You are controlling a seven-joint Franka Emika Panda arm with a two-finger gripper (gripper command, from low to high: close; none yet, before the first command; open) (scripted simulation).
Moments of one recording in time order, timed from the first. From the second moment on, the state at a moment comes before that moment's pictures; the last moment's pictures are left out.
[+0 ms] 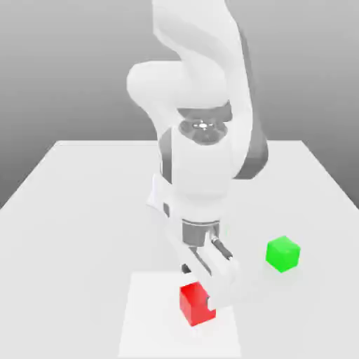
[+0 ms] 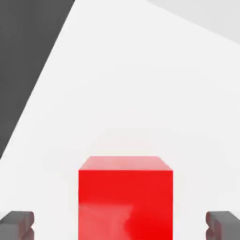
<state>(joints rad) -0.06 0.26 0.11 -2.67 -0.13 2.92 2.09</state>
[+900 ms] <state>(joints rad) 0.35 -0.15 0.41 -2.90 0.16 2.76 1.94</state>
